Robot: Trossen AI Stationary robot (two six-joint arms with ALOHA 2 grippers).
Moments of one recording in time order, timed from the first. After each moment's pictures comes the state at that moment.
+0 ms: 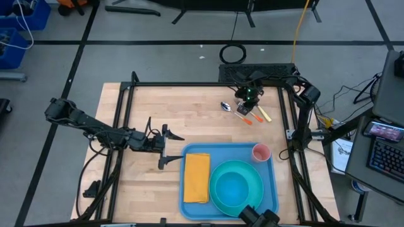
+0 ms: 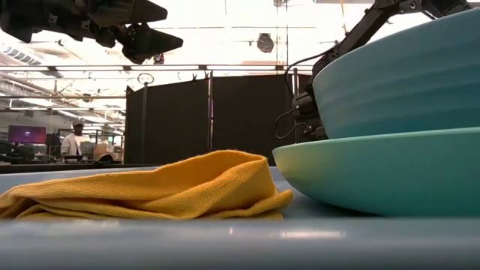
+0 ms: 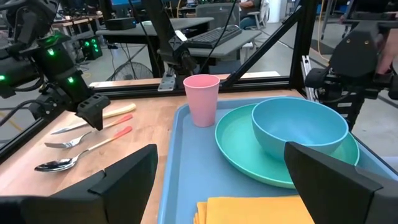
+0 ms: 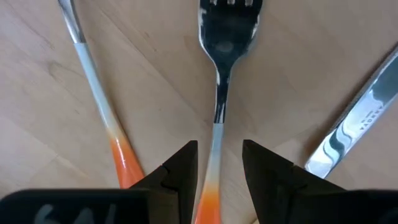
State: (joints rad) left arm -0.31 1.13 0.41 0.58 -0.26 0.00; right arm -0.78 1.92 1.24 -1.06 -0.06 -0.10
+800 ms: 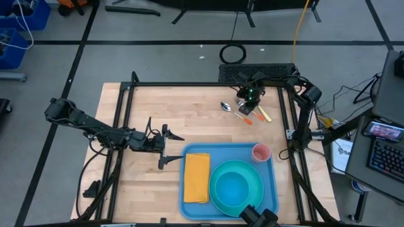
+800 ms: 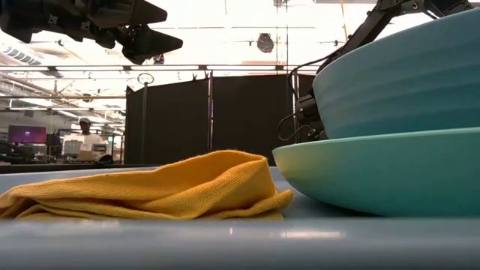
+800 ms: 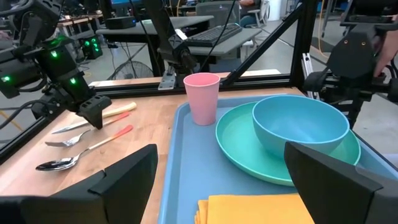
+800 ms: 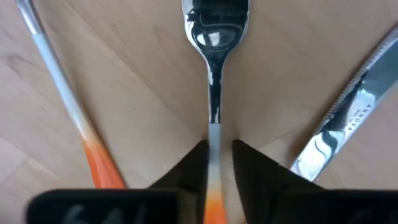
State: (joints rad) left arm -0.31 1.13 0.41 0.58 -0.26 0.00; right arm -0.80 1.92 1.19 -0.97 -0.07 -0.12
